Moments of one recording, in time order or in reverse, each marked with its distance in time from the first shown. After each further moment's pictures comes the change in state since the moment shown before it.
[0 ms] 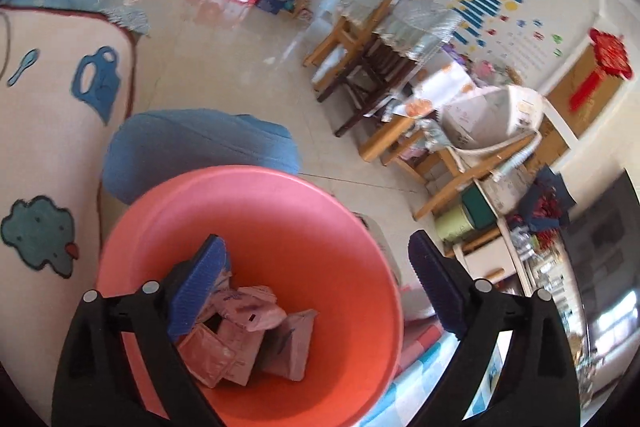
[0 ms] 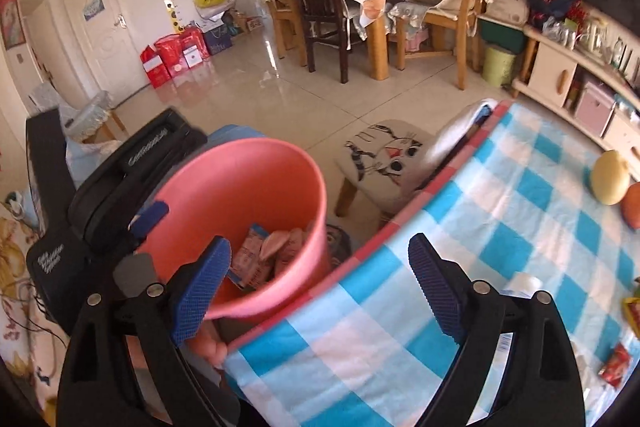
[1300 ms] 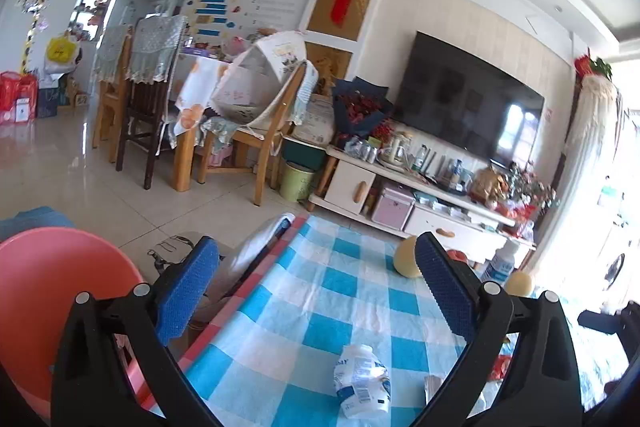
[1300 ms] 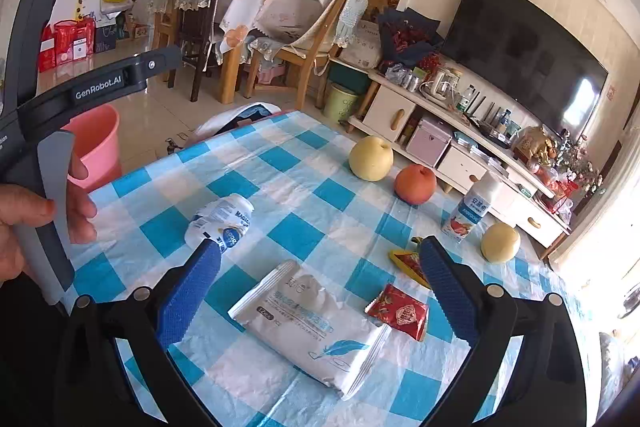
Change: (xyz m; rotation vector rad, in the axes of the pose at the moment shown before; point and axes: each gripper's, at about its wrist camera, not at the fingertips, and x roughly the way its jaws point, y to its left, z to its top) left arm -0.068 -0.142 -0.134 0.663 -0.043 -0.589; right arm -0.138 -0.127 -0.115 -0.074 -0.150 -0.580
